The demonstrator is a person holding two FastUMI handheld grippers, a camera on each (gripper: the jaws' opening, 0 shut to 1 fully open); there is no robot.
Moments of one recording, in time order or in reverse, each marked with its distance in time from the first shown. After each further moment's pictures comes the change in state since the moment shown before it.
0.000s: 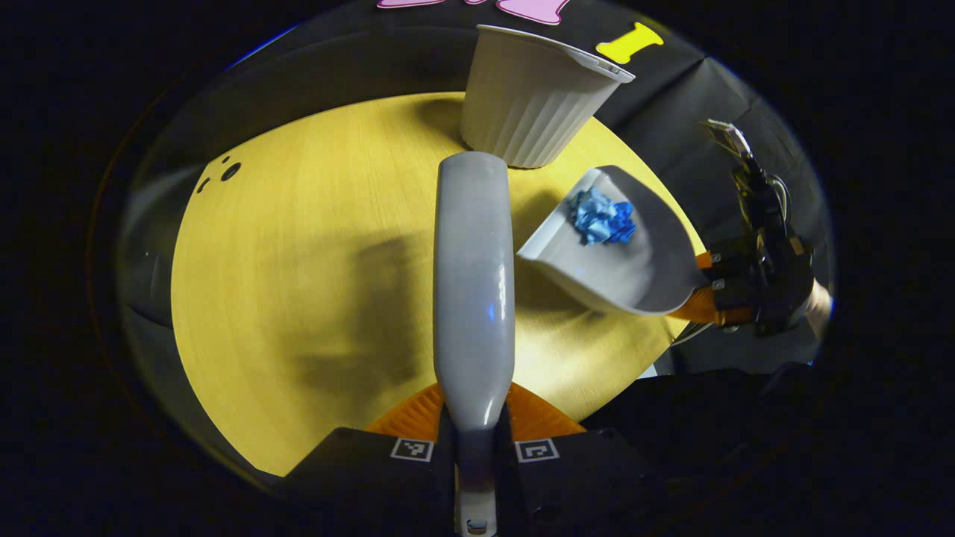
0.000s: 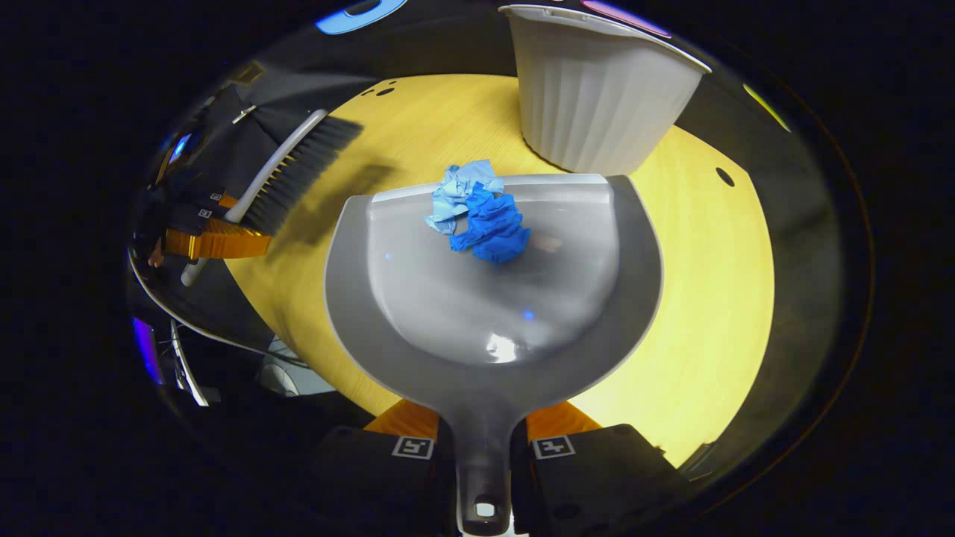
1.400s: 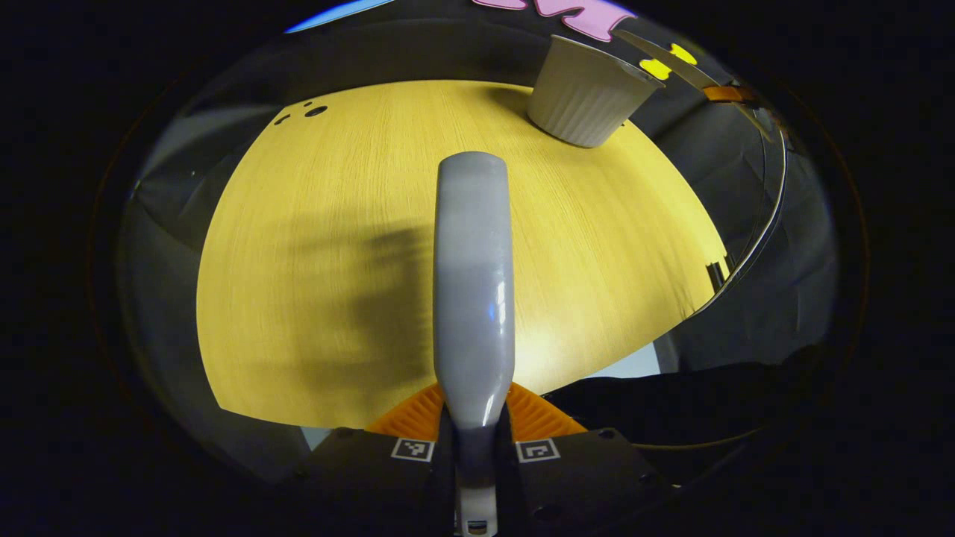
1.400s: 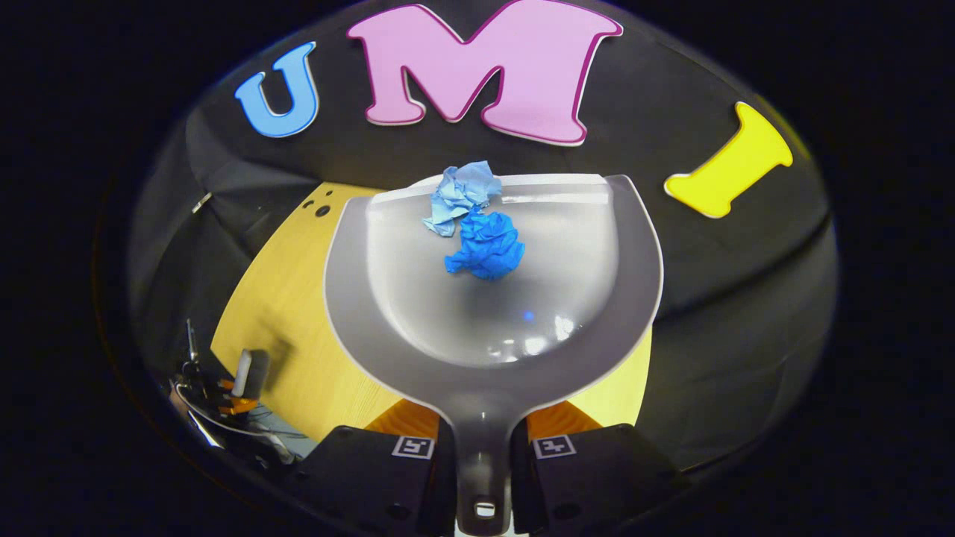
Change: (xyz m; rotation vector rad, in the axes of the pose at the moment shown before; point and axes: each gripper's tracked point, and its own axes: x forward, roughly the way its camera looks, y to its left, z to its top) left arm -0.023 0.028 -0.086 -0.194 -0.016 0.029; right arm -0.158 -0.127 0.241 0.078 -0.291 -0.217
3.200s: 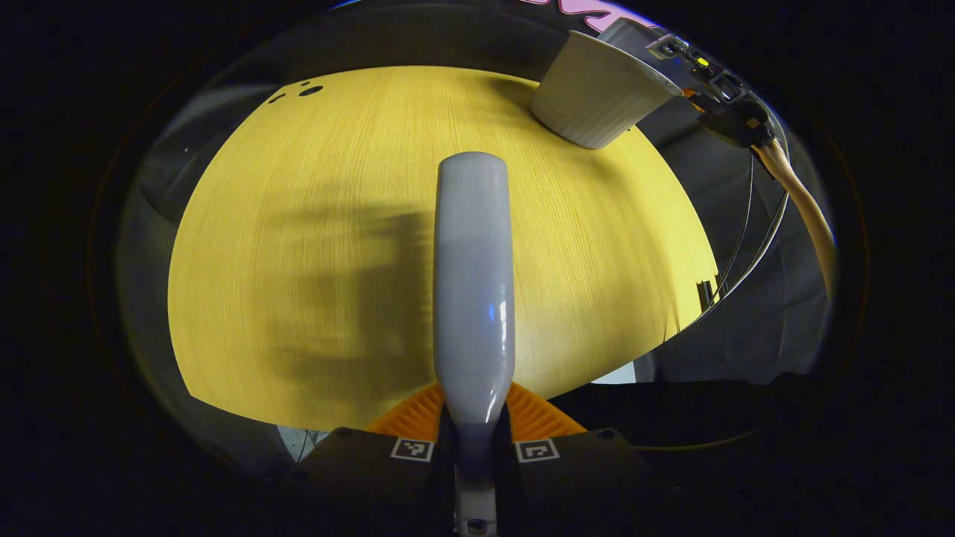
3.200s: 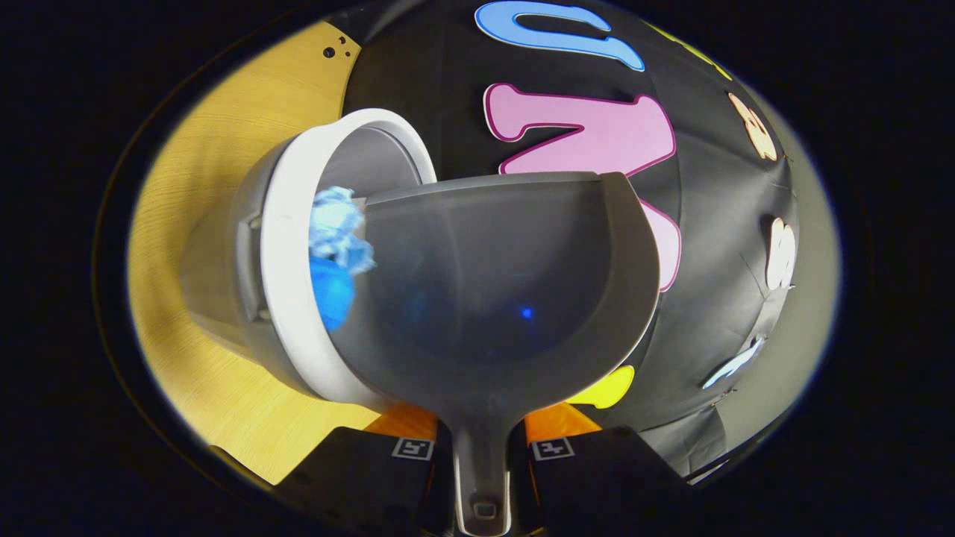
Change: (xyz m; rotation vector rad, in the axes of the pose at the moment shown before) left arm 0.004 -0.001 0.007 -0.016 0.054 -0.062; right arm 0.059 -0.038 0.066 -1.008 -0.349 -0.957
